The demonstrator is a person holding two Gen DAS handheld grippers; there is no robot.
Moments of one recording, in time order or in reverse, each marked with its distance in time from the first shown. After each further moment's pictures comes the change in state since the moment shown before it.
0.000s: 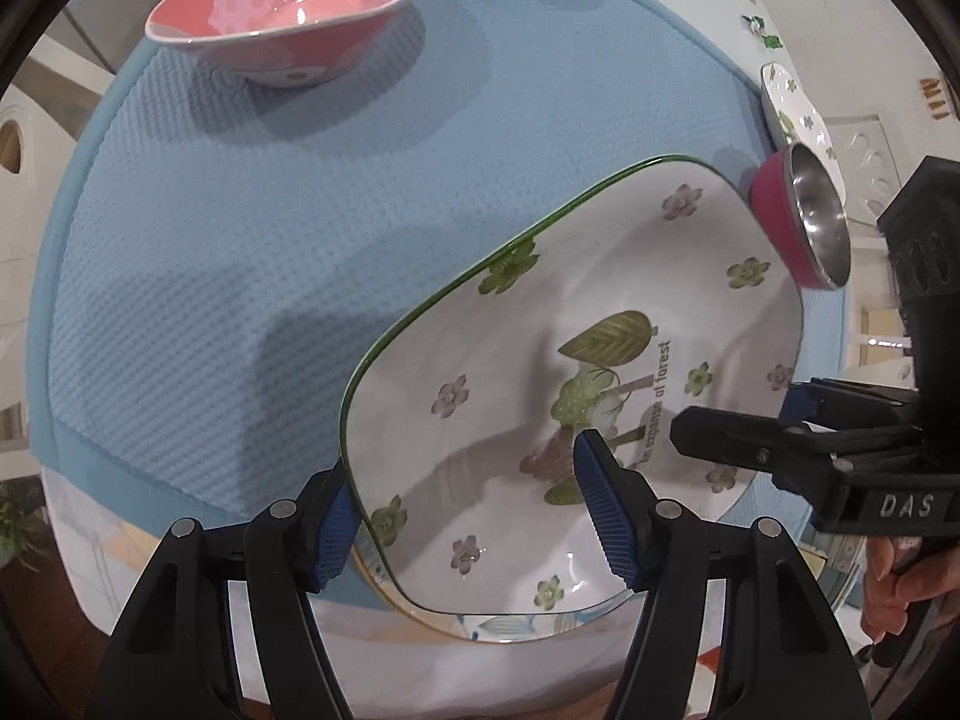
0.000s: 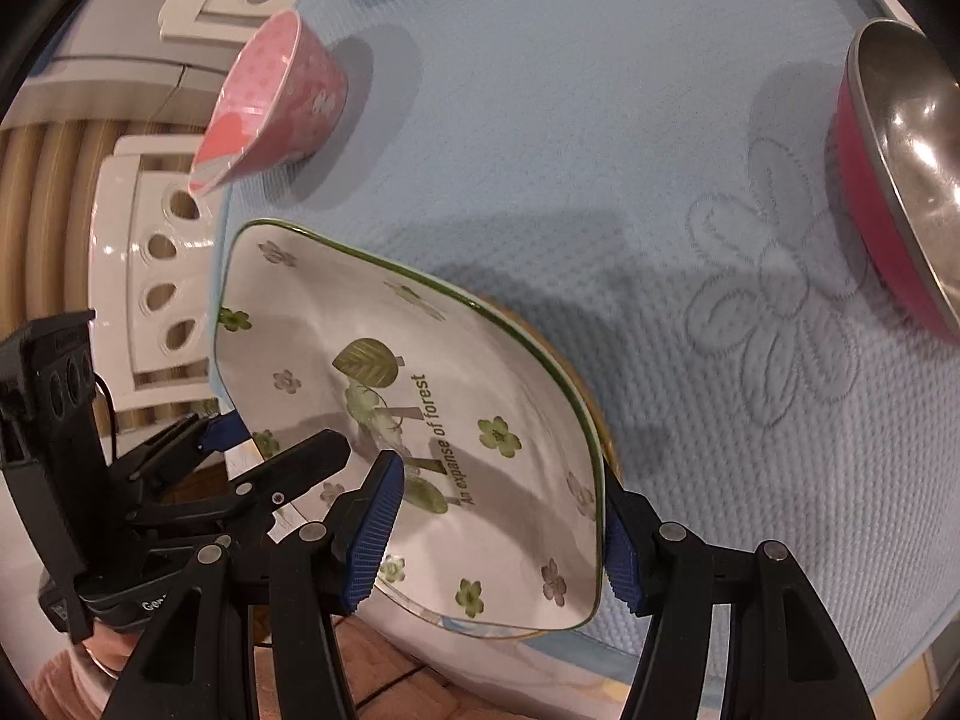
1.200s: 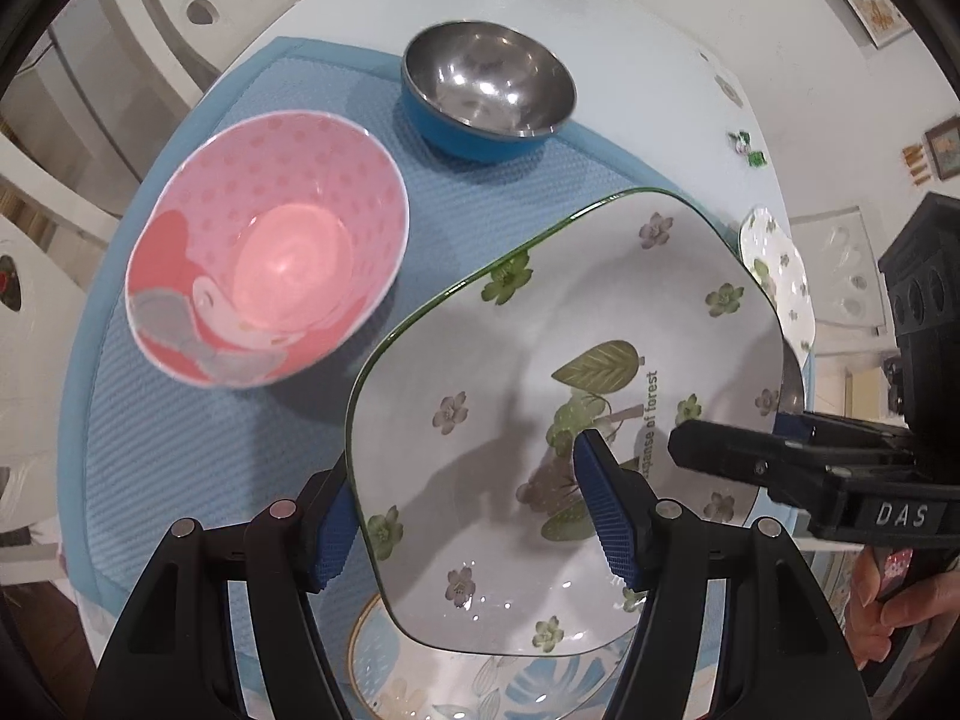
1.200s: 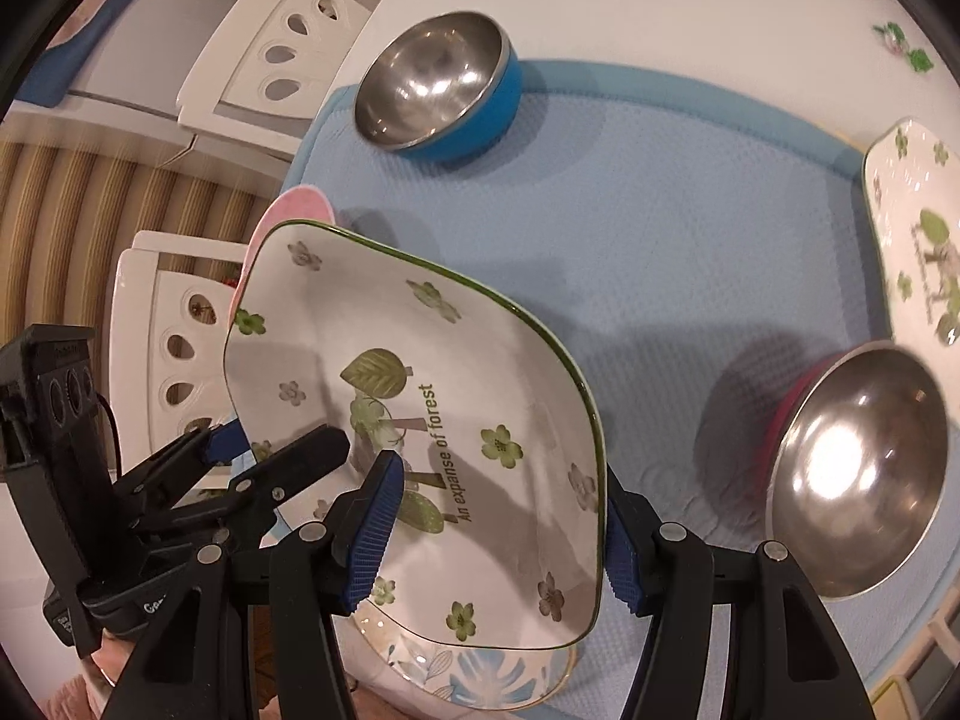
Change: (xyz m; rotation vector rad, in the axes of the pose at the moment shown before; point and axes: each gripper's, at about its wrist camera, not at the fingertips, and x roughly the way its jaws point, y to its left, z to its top) left arm -0.049 -0.001 0.083 -0.017 -0.191 -0.045; right arm -0.077 0.002 0.079 -0.018 -0.168 -0.018
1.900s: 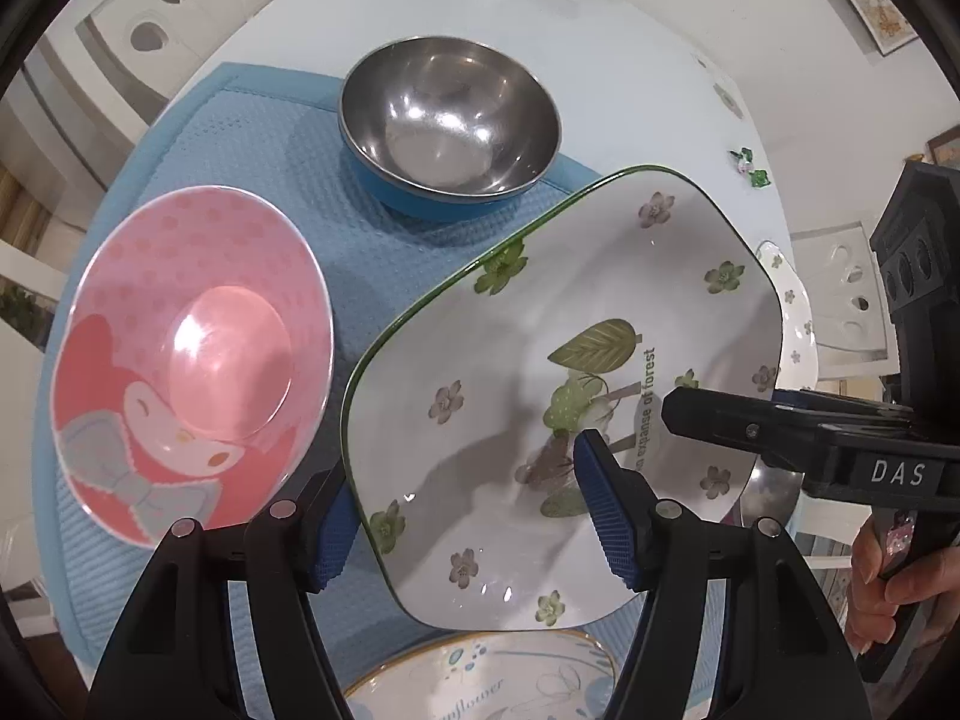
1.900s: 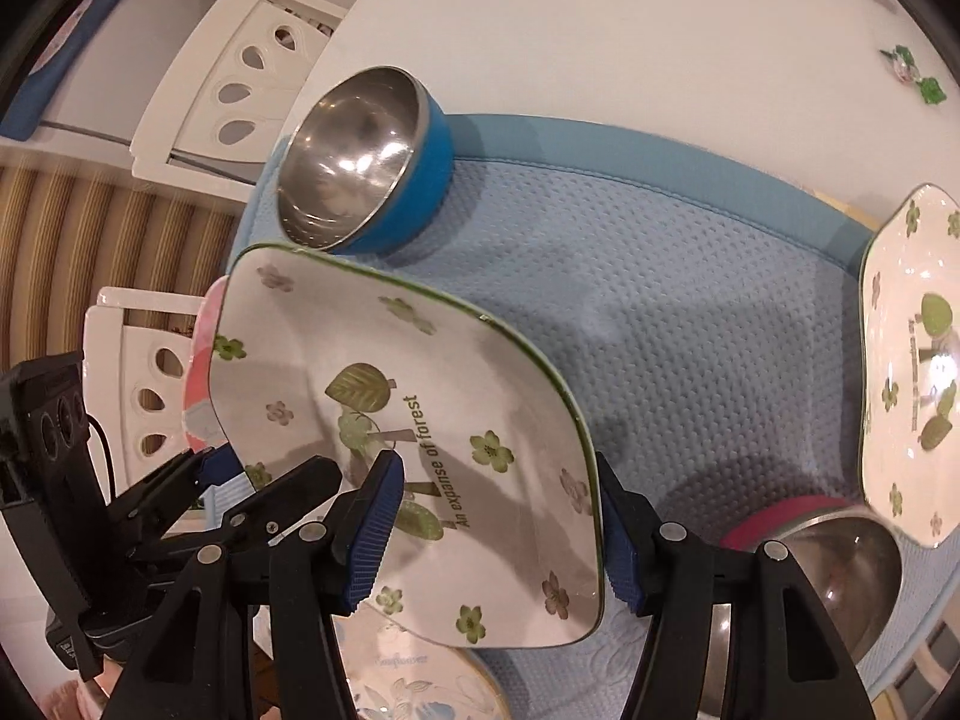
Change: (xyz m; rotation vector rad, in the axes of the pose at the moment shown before) left arm 0.024 -0.014 0.051 0.007 -0.013 -0.029; right arm -0.005 -0.036 0.065 -0.001 -0.017 -0.037
